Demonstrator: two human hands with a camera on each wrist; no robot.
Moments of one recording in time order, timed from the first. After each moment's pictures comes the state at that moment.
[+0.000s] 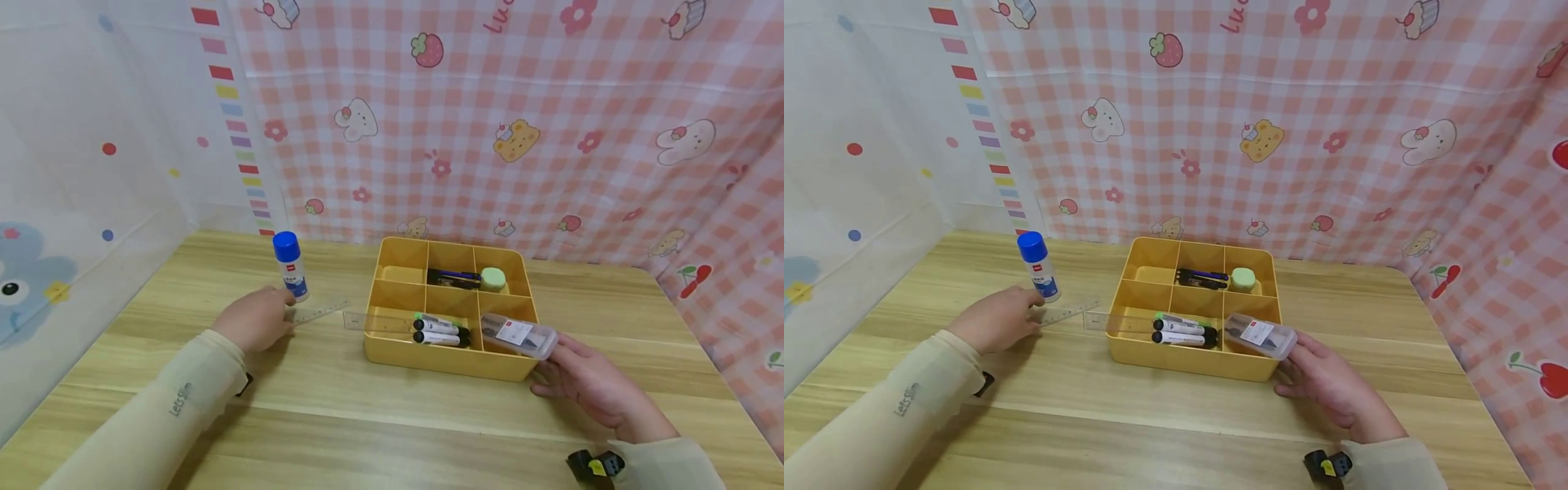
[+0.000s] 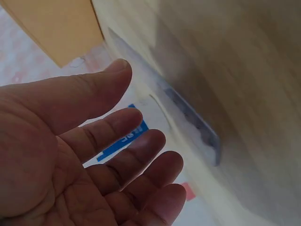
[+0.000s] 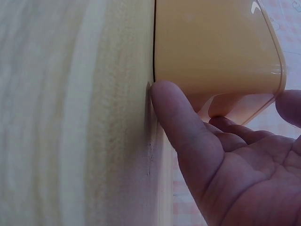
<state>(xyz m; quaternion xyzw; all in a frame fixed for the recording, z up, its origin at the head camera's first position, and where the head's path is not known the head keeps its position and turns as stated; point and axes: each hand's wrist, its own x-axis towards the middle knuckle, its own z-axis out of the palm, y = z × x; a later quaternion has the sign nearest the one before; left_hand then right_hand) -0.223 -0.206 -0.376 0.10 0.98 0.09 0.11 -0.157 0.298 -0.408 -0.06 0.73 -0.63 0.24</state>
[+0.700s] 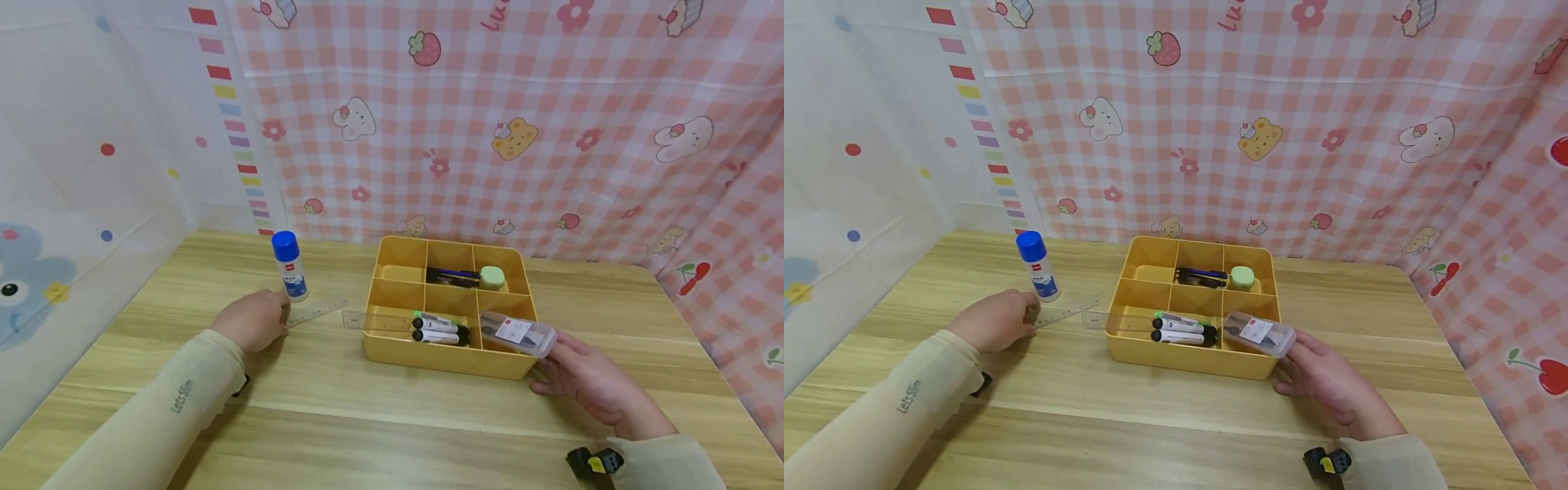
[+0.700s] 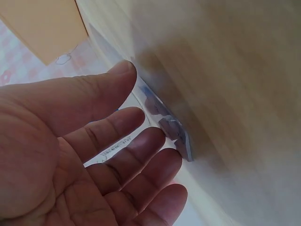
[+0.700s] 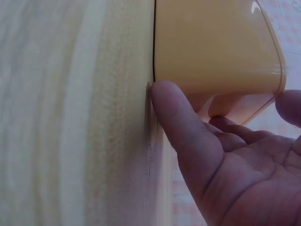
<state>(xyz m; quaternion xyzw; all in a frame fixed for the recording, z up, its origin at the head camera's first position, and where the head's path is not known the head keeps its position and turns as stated) -0.226 -0.213 -0.381 0.10 0.98 0.07 0.13 -0.157 0.298 -0.408 -0.06 0.73 -0.64 0.24</state>
